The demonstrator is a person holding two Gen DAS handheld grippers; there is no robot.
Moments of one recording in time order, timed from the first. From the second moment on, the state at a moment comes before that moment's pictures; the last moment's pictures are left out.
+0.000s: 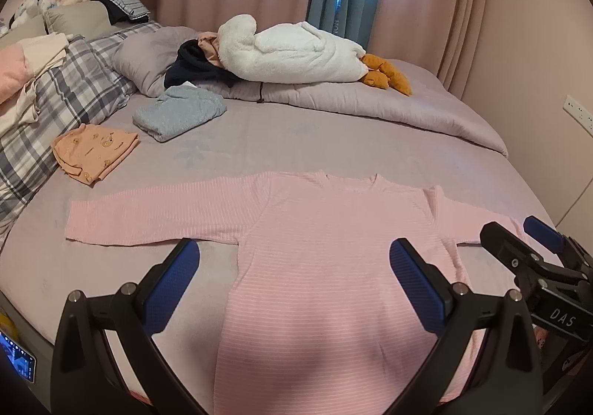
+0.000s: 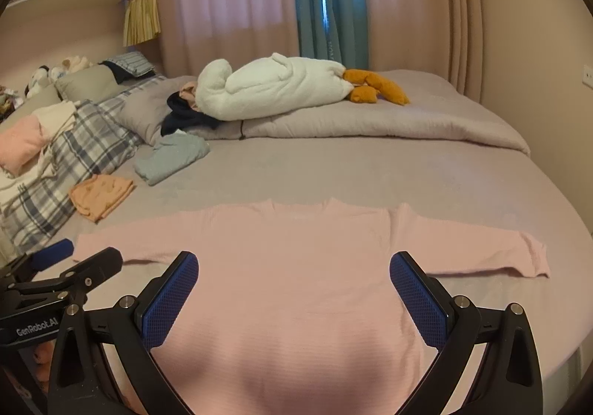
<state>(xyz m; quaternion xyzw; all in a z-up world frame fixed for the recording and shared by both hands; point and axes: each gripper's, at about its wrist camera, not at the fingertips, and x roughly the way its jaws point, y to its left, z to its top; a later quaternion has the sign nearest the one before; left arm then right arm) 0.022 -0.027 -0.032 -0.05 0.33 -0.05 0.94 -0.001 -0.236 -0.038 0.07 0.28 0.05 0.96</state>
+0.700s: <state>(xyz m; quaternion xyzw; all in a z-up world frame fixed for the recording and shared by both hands) 0.024 -0.035 -0.027 -0.08 0.34 -0.05 0.94 0.003 -0.244 -0.049 0.08 0.29 0.06 0.95</state>
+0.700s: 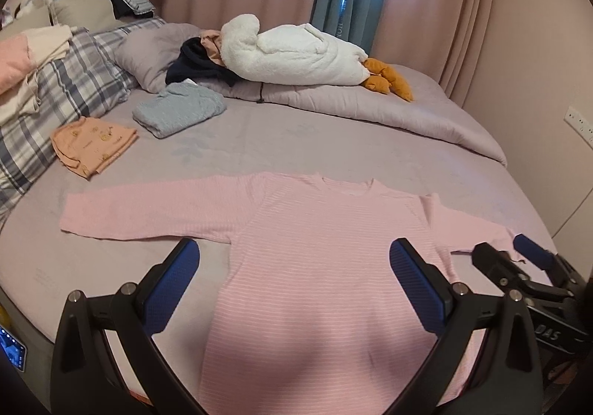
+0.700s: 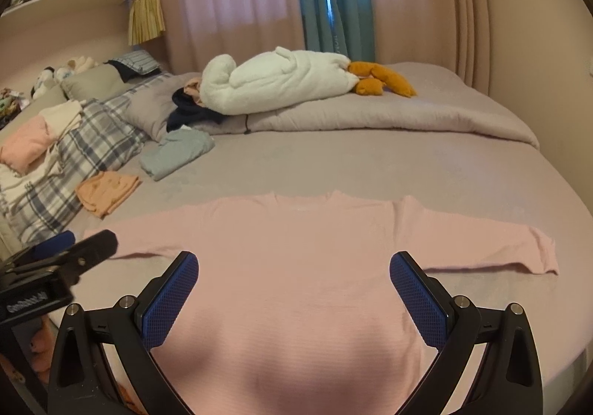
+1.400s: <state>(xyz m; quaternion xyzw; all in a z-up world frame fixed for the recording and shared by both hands) 0.019 -0.032 -0.028 -0.08 0.34 -0.07 0.94 0.000 -0.248 -0.053 0.09 0.29 0.07 0.95</state>
